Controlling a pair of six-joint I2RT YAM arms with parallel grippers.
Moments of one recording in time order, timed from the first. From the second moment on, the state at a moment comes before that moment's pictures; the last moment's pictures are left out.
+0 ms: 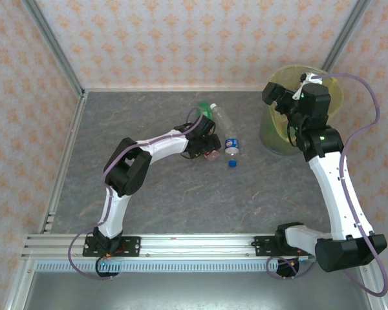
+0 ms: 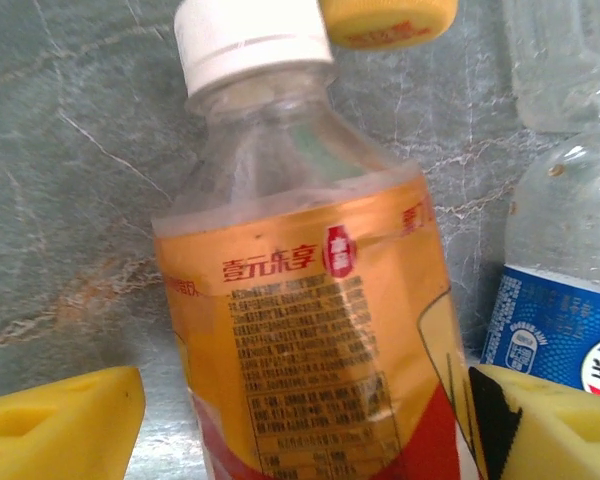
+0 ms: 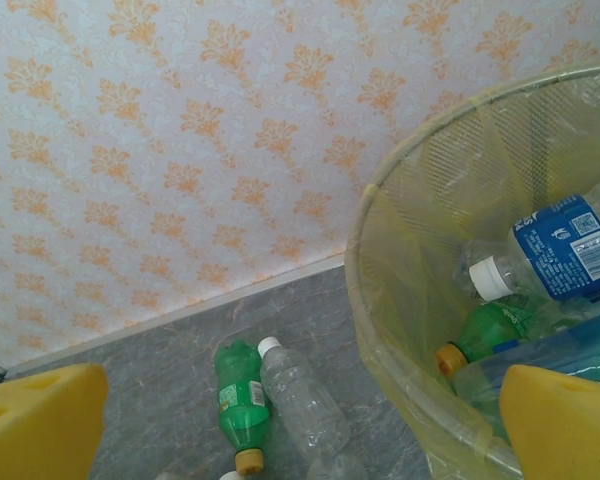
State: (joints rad) left arm -0.64 2.13 1.58 -0.48 0.02 -0.96; right arm 0.14 1.15 1.36 -0.51 0.06 0.45
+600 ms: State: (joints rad) left arm -0.64 2.14 1.57 -0.45 0.03 -0.96; right arm 0.13 1.17 1.34 -0.49 0.04 0.45
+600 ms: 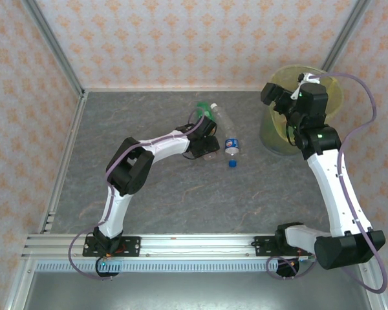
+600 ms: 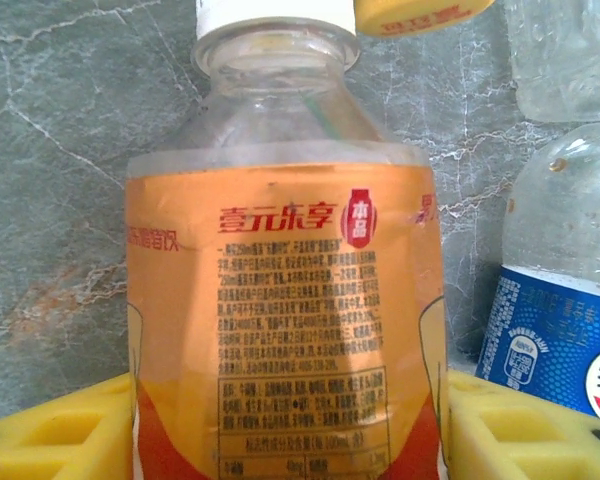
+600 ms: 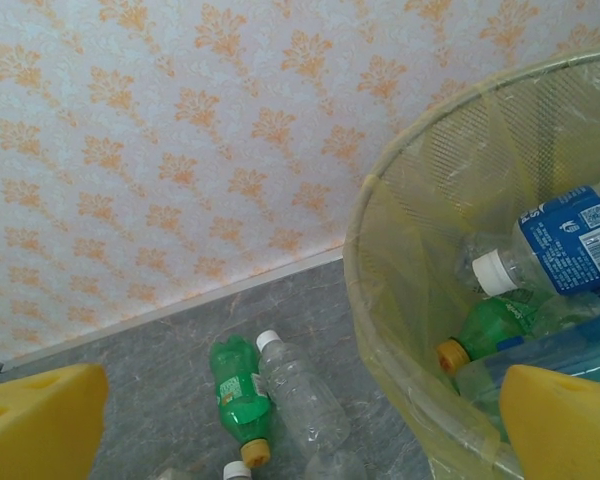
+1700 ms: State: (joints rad) left arm -0.78 1.60 1.29 -0.08 -0.09 -0.43; right arm 0.22 1.32 1.37 -0.47 -0.51 0.61
